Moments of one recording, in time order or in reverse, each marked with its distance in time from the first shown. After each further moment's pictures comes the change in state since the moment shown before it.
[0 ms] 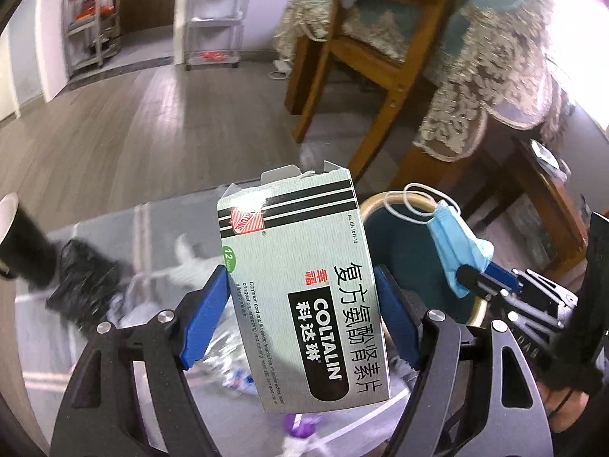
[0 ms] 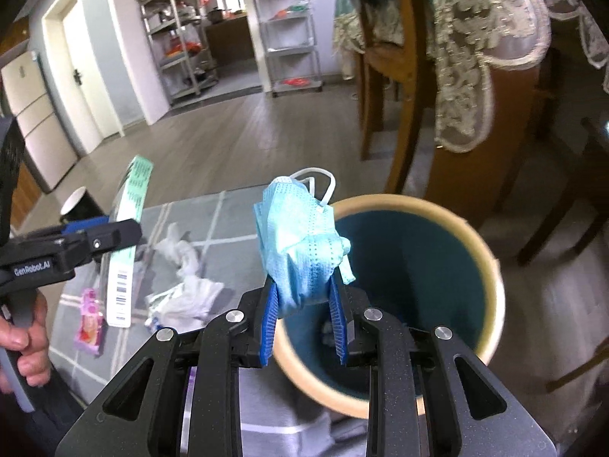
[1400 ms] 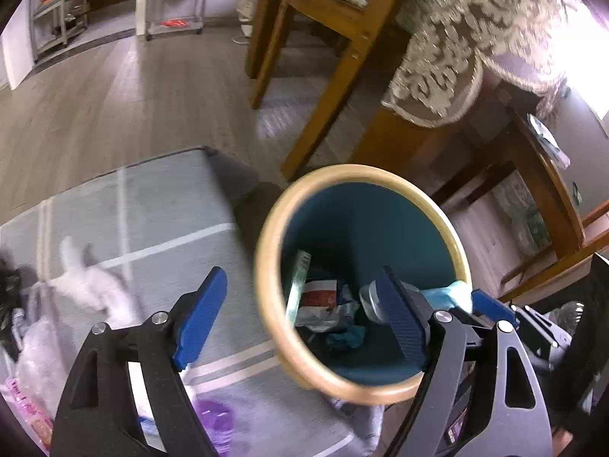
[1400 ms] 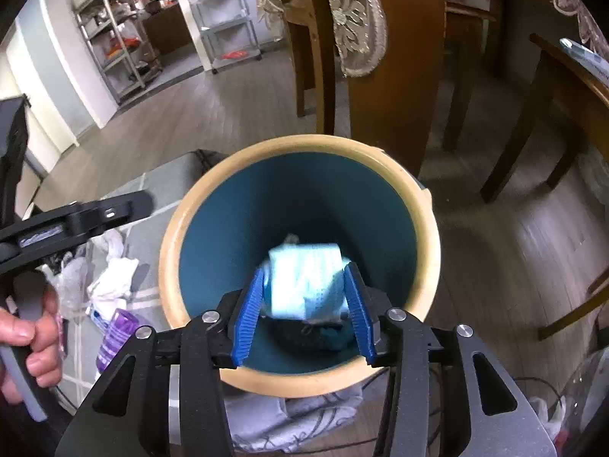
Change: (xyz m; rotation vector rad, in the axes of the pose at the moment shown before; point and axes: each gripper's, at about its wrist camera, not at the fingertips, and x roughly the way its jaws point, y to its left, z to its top) left arm 0.088 -0.054 0.010 -0.011 0.119 -0.077; right arm 0.022 -0.082 -0.031 0.168 0.128 -0.091
